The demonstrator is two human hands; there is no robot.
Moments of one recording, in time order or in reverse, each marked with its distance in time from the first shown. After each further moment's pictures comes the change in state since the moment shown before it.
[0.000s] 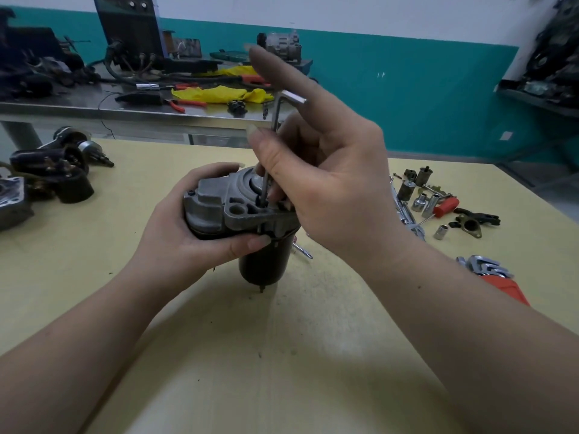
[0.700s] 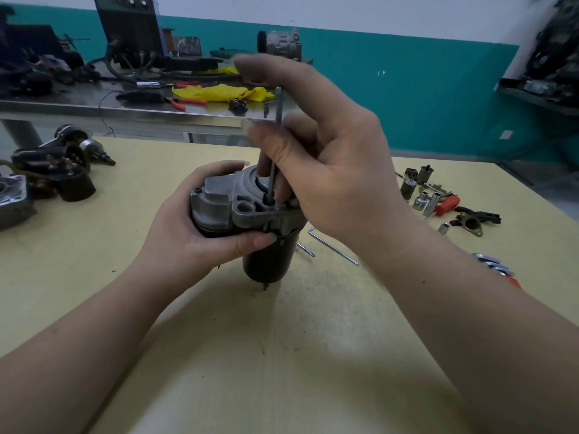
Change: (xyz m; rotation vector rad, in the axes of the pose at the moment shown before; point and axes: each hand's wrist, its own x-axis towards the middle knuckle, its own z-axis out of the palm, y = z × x) left_hand 0.000 0.000 0.003 0.014 0.020 0.008; right_hand 0.010 -0.007 -0.005 -0.045 -0.090 0.000
